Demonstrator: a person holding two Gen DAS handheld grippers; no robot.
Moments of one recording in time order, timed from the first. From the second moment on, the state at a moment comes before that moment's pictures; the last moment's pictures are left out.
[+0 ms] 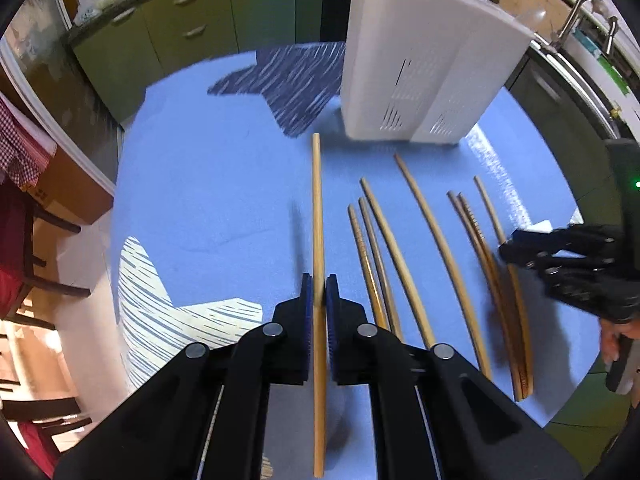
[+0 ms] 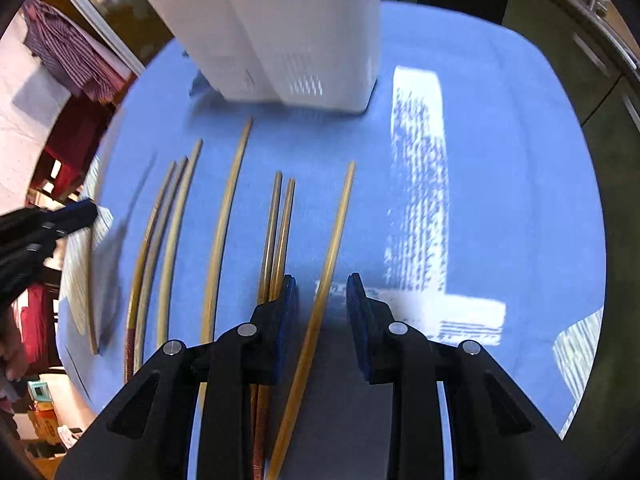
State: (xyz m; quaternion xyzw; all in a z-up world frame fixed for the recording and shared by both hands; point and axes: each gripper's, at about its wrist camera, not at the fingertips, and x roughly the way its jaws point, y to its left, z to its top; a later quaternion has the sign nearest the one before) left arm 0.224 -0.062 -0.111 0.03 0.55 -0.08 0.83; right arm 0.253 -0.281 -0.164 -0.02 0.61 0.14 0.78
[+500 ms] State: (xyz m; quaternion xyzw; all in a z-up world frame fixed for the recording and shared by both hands) left arm 0.211 -0.052 -0.091 0.03 0.53 -0.11 0.84; right arm 0.257 -0.275 -0.135 -0.02 0.60 0.12 0.79
